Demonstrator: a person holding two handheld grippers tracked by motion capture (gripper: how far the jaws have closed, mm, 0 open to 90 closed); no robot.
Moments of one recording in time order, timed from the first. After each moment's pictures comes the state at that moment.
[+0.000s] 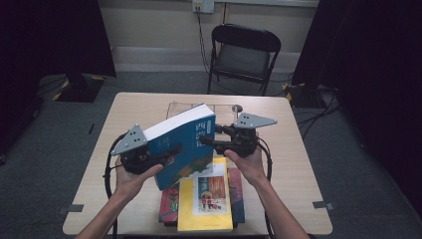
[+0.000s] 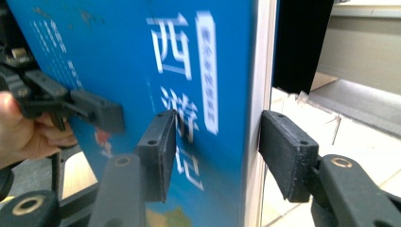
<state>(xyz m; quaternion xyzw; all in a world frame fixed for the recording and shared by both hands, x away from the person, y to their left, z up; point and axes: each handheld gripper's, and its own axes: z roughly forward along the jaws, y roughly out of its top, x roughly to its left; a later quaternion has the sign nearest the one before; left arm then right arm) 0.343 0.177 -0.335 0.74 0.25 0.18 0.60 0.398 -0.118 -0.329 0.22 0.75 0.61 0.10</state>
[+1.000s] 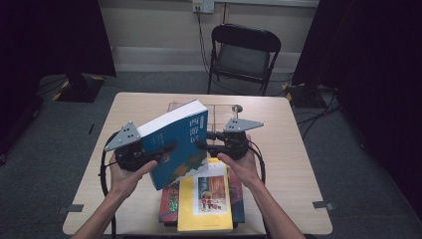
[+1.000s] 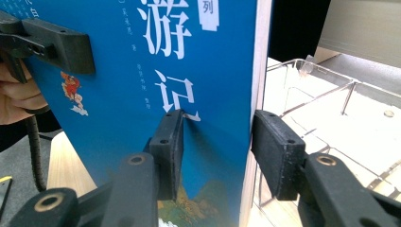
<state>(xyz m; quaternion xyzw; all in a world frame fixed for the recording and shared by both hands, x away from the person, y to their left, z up) 0.347 0.191 -0.332 0.73 0.28 0.18 0.60 0.408 -0.102 -0.356 0.23 0.78 0.57 0.09</state>
